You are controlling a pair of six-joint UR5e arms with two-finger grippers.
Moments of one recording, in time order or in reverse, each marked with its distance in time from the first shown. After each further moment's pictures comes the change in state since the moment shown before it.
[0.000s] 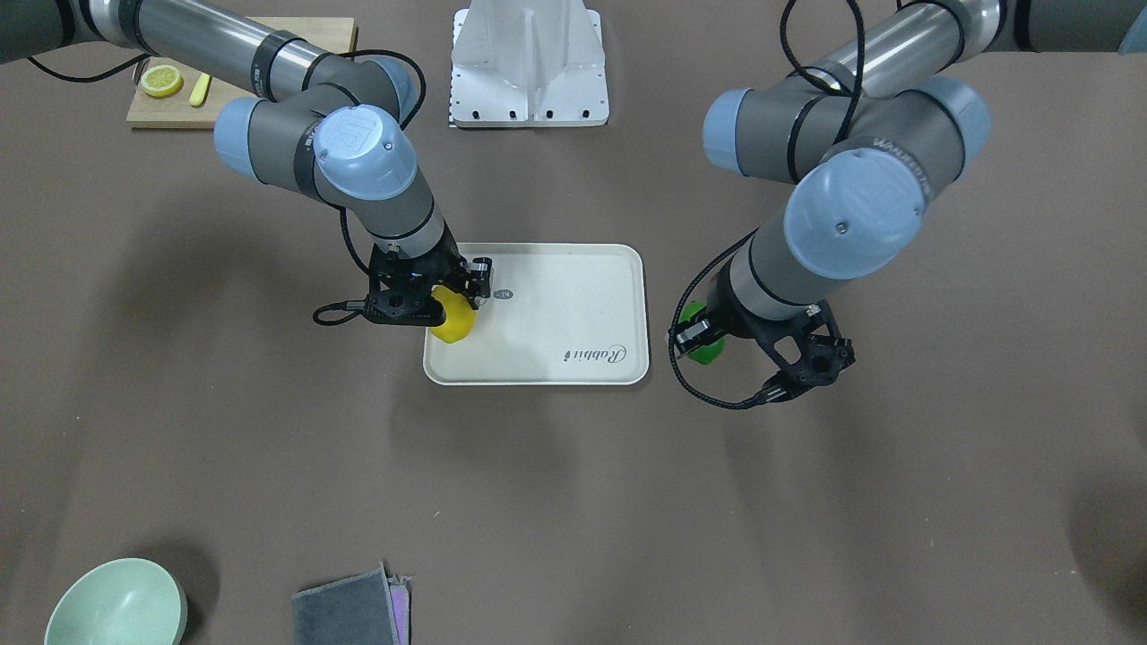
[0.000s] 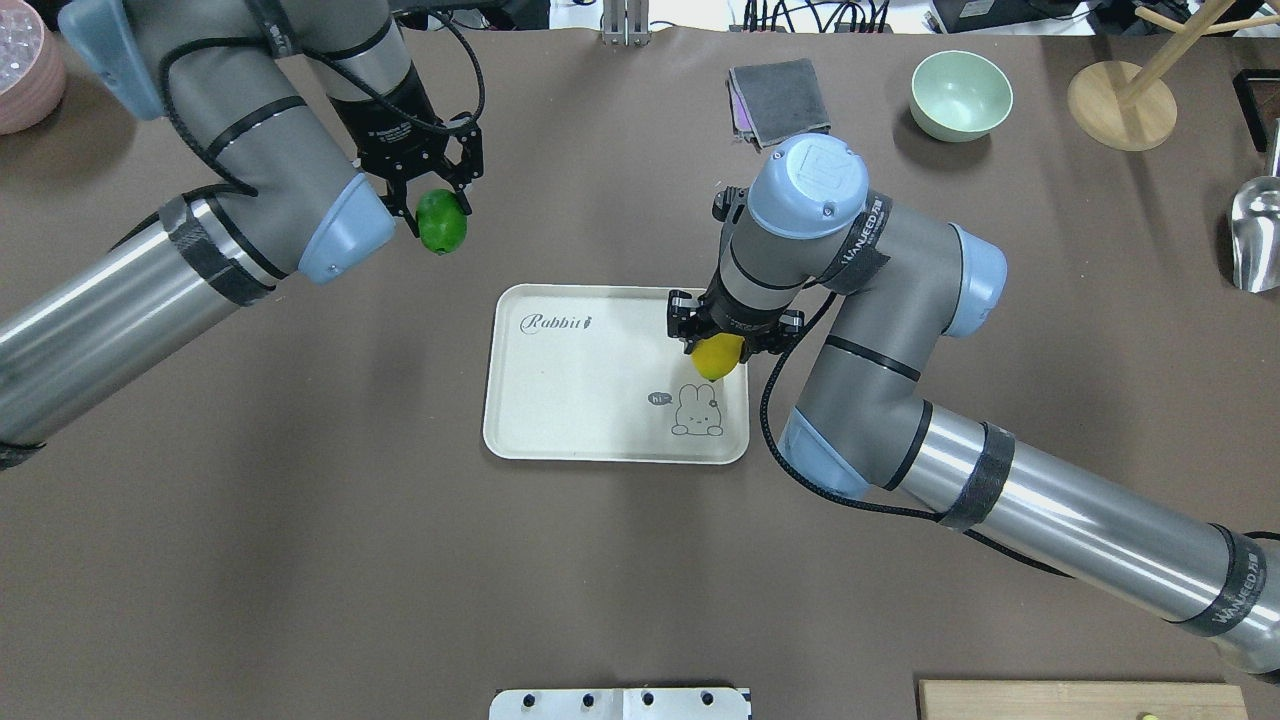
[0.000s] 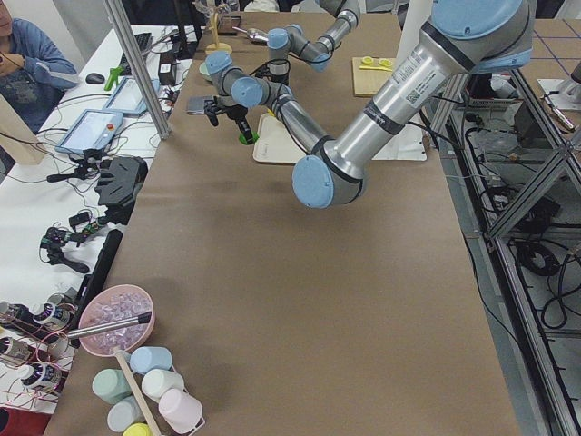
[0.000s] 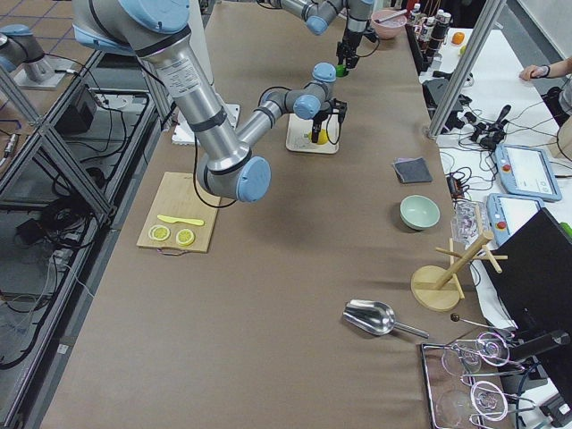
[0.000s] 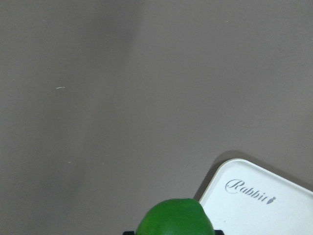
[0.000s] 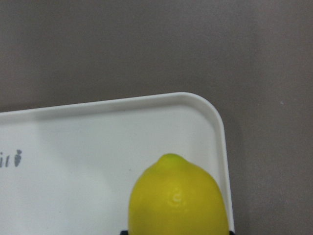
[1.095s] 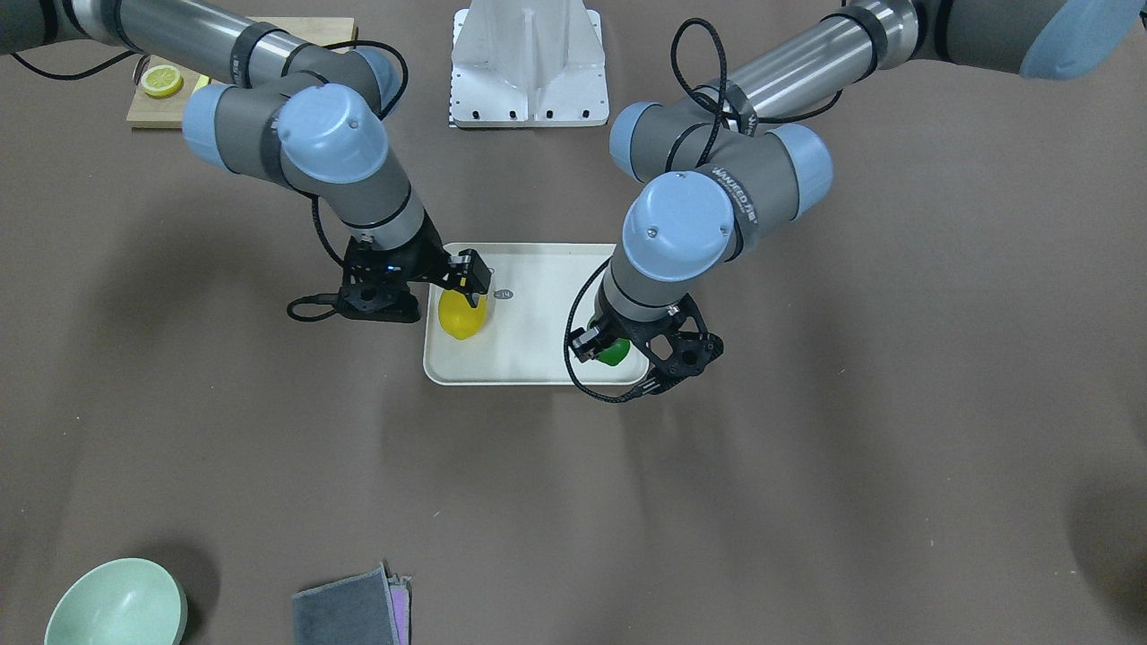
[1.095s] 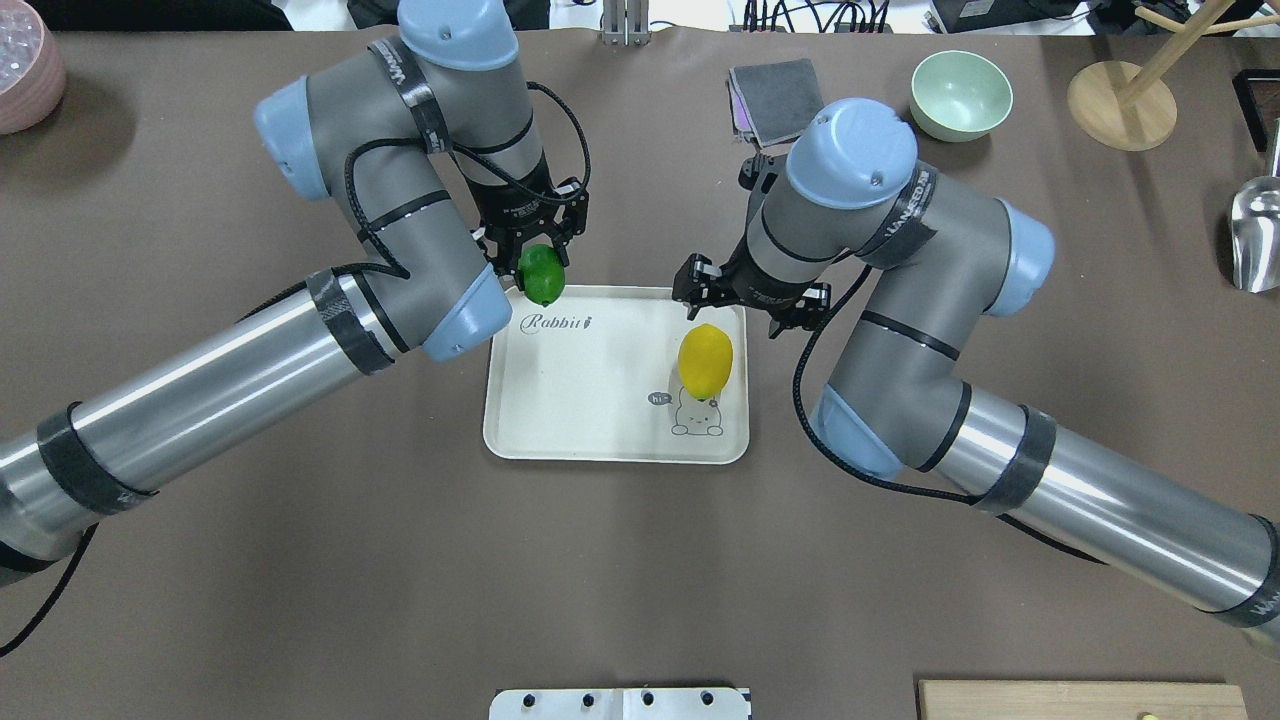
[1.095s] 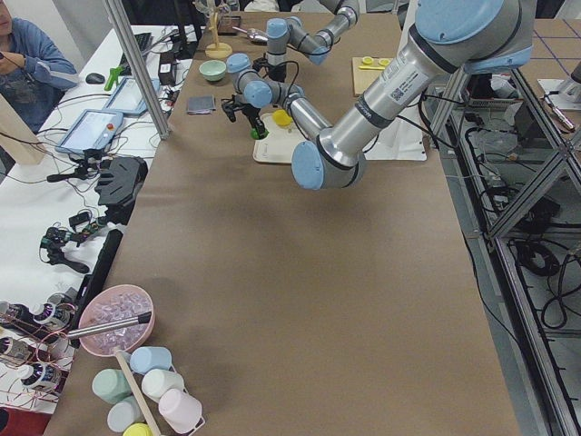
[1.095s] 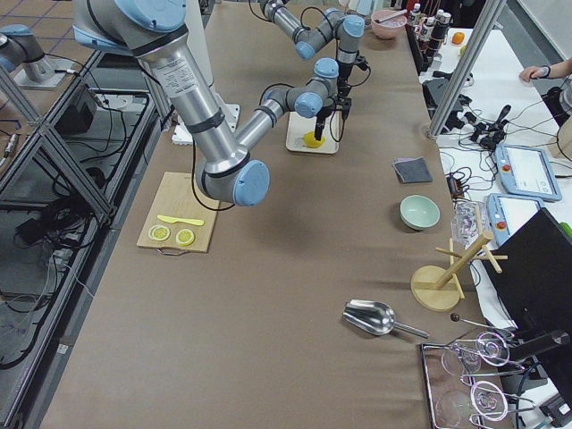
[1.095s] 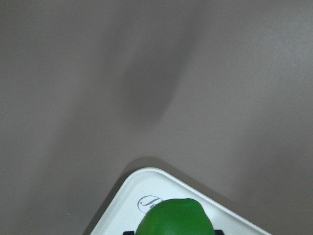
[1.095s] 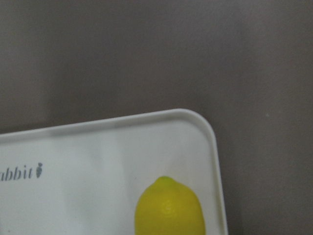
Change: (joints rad) left arm 0.171 -0.080 0.124 -0.154 0.142 -0.235; right arm 0.082 -0.057 0.112 -0.025 0.012 0.029
